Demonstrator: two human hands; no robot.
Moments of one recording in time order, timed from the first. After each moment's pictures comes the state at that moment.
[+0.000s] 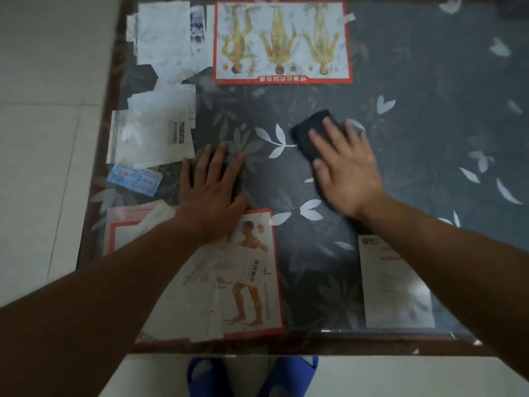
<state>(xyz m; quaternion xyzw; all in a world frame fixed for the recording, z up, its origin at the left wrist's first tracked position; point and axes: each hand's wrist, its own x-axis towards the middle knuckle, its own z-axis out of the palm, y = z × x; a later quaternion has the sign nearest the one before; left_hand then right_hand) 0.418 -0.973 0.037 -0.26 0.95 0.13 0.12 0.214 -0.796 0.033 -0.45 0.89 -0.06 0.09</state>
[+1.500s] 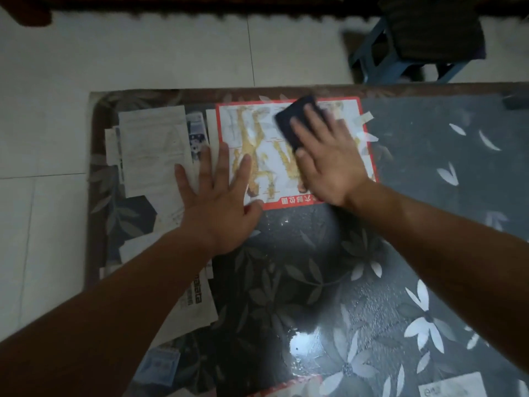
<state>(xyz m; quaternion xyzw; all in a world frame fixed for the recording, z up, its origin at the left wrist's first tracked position) 0.254 -1.148 0.033 -0.22 0.96 0.11 0.14 0.069 -1.002 0.037 -0.44 0.89 -0.06 0.09</state>
